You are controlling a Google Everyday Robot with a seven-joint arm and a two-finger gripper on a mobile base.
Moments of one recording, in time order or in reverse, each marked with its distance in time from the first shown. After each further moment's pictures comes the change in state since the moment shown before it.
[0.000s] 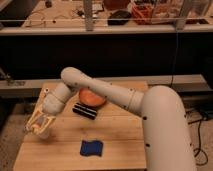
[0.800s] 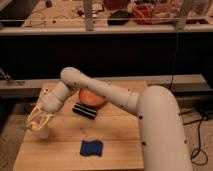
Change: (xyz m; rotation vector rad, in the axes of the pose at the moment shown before) arm 0.019 -0.016 0.005 0.045 -0.023 0.031
